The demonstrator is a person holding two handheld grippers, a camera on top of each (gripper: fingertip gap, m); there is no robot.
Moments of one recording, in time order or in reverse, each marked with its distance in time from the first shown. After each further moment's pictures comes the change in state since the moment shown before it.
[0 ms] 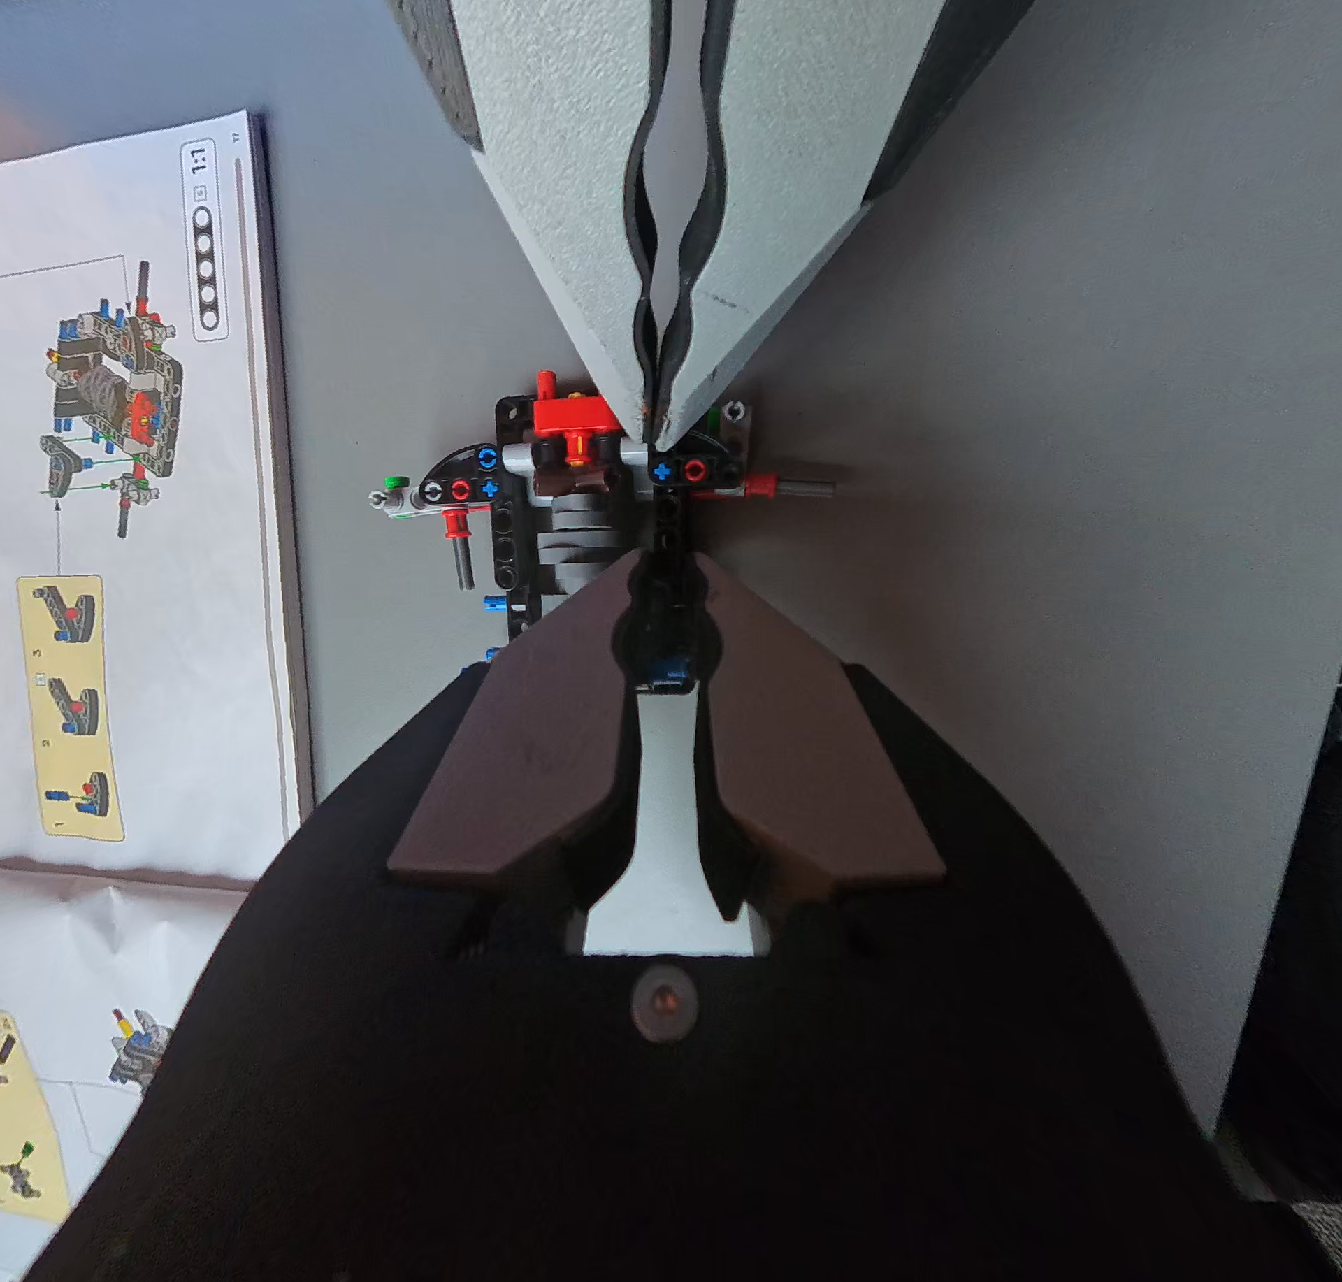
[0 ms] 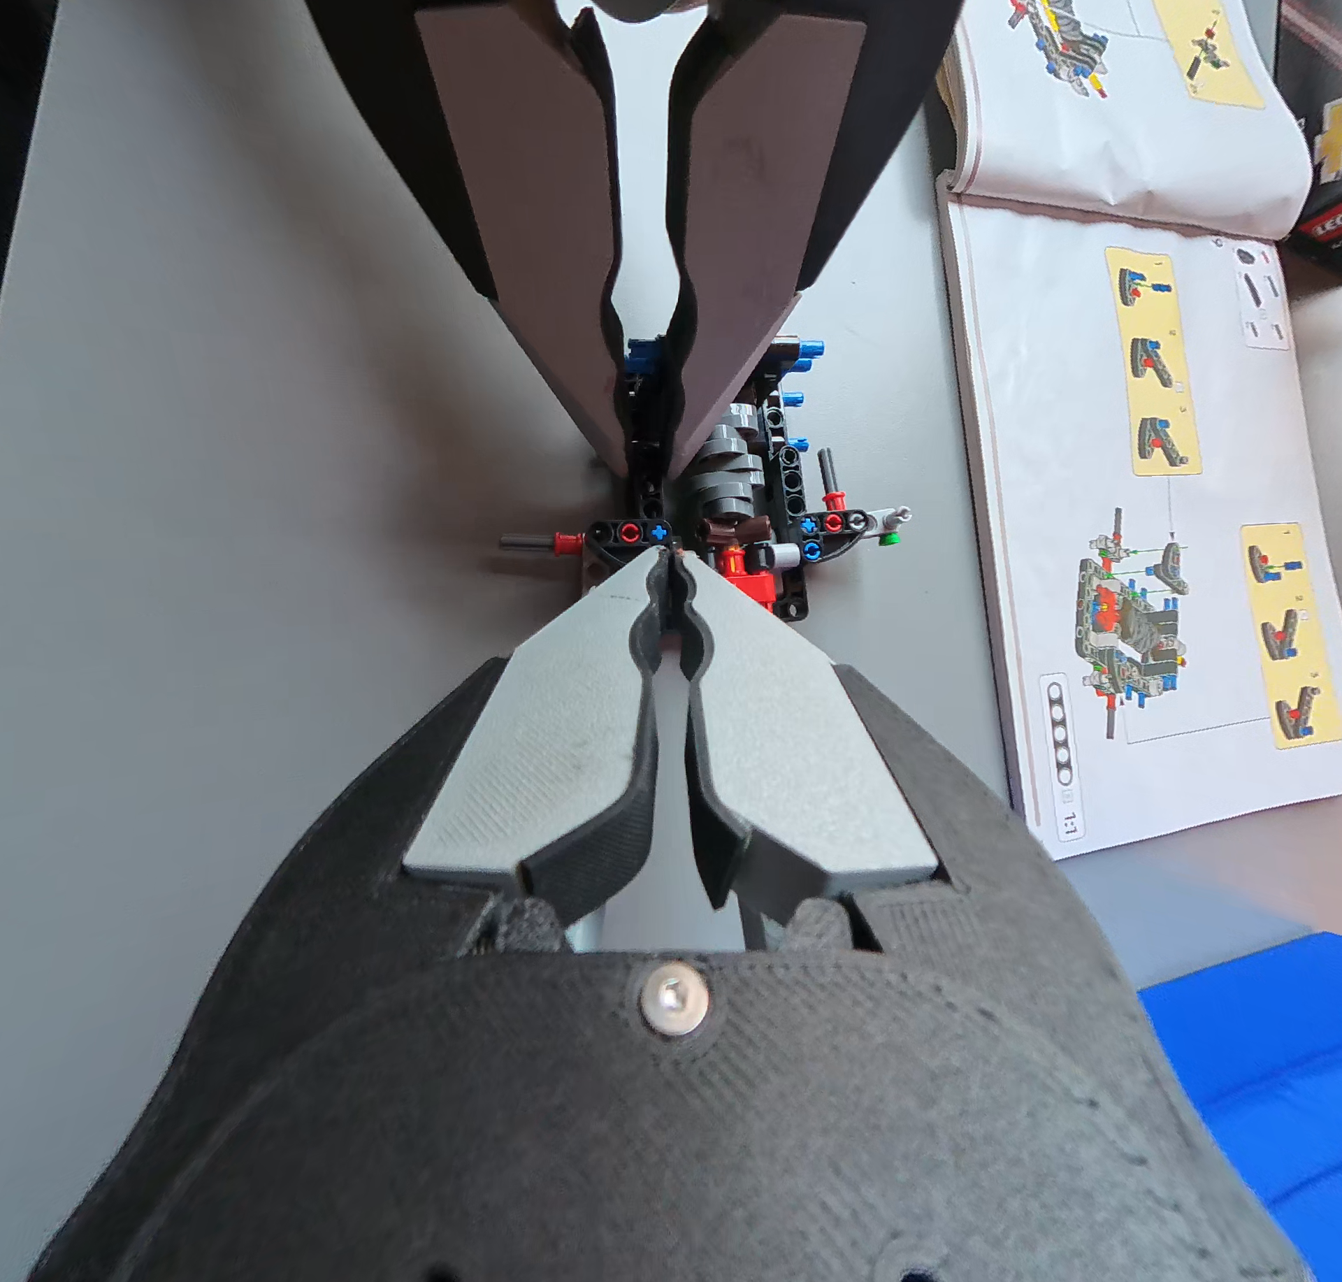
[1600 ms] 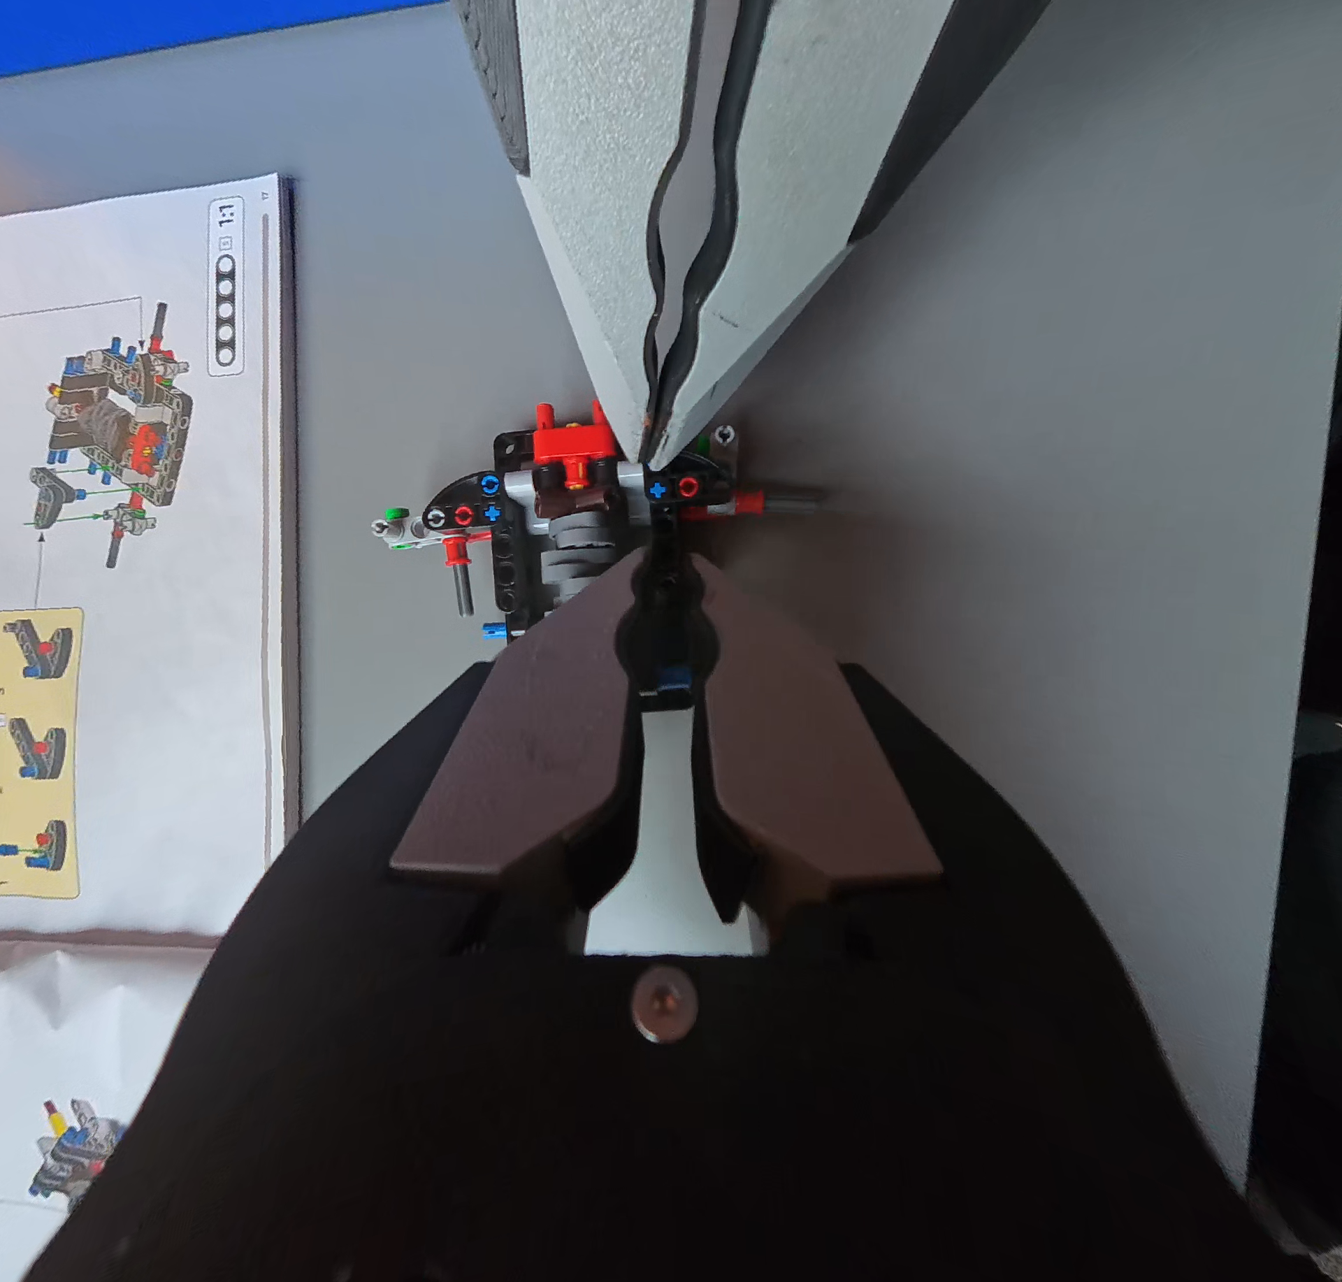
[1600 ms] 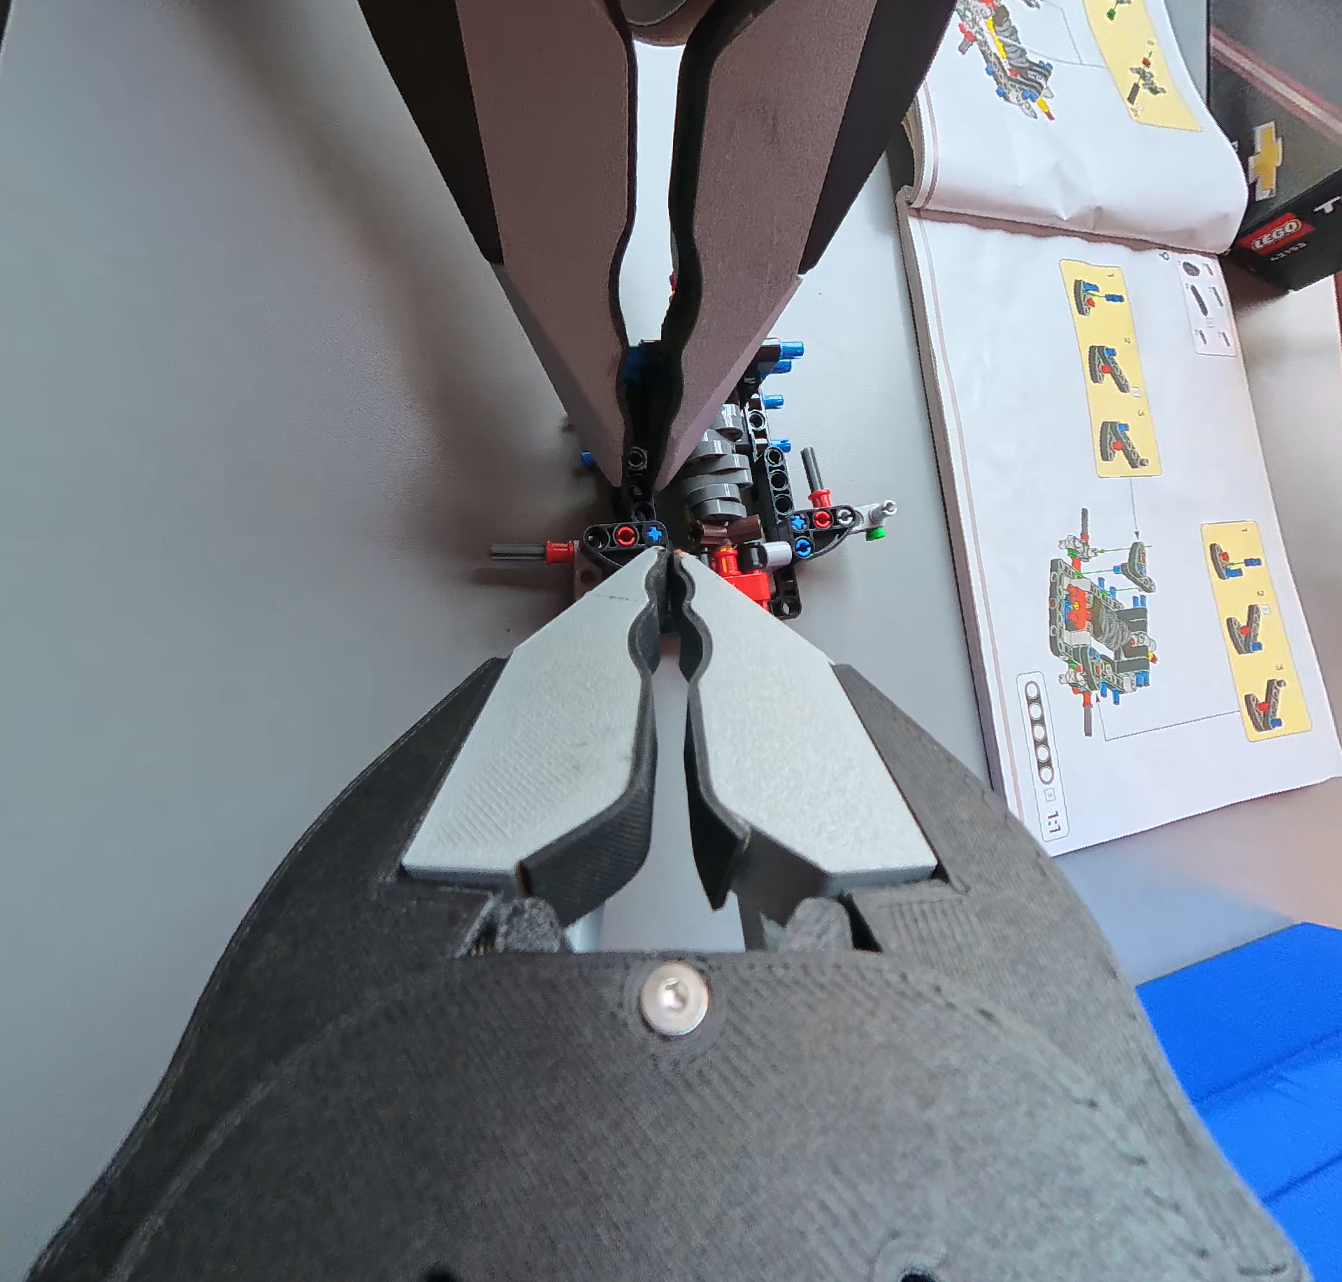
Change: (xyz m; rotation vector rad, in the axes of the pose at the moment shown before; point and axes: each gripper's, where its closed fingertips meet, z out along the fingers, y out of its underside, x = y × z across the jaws) left arm -0.003 -0.007 -0.004 0.117 0.060 -0.022; right arm 0.006 -0.001 0.002 0.033 0.042 0.002
